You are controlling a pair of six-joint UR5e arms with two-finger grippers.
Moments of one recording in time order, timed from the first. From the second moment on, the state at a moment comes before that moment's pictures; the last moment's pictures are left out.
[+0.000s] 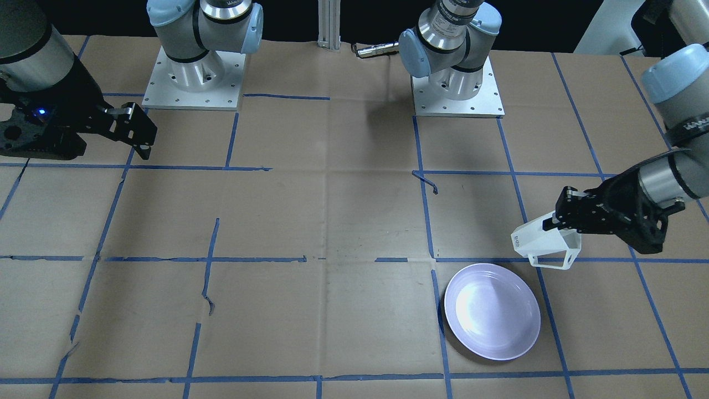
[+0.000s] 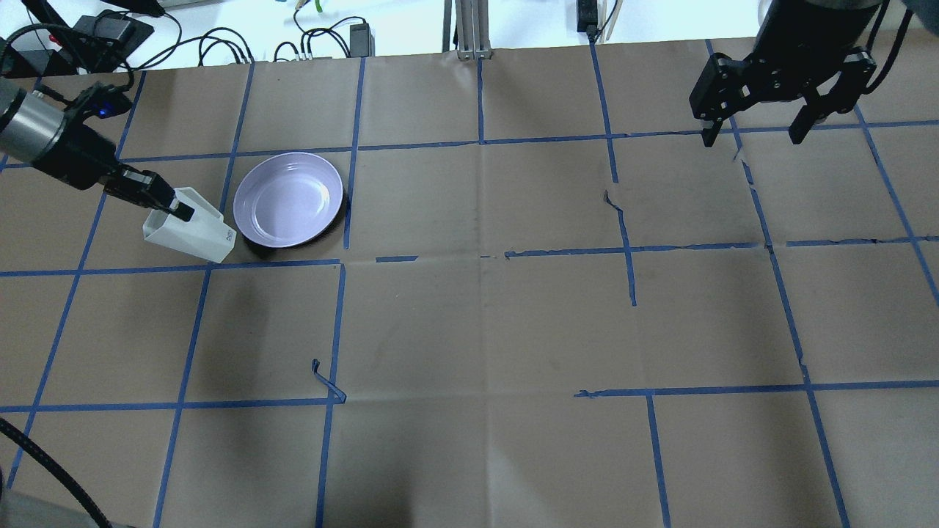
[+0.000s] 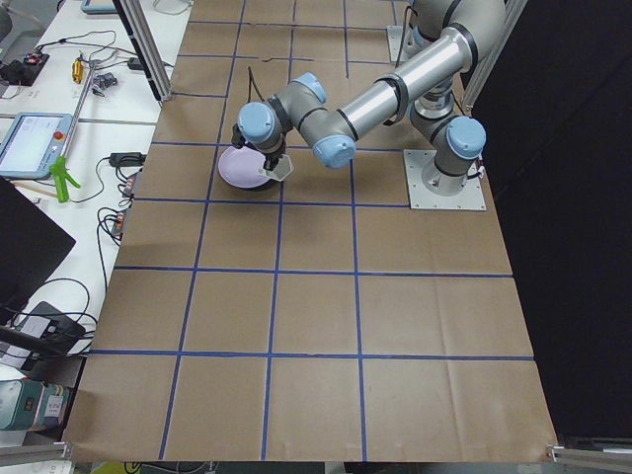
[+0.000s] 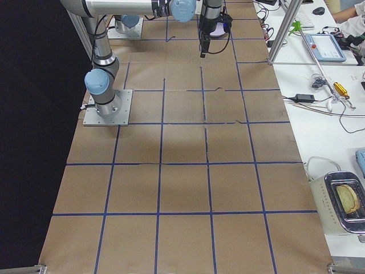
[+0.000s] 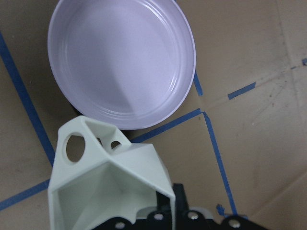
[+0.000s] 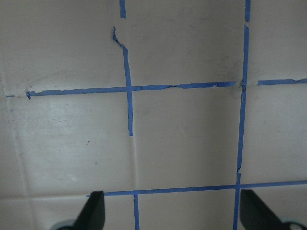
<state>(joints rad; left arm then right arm) -1.15 -1.85 -1.62 -1.46 1.26 0.81 1.47 -1.48 1.43 -1.44 -1.60 -0.06</state>
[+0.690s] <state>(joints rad) -1.38 -1.91 -1.64 -1.15 1.44 0.67 1.47 -1.48 1.43 -1.44 -1.60 -0.06</state>
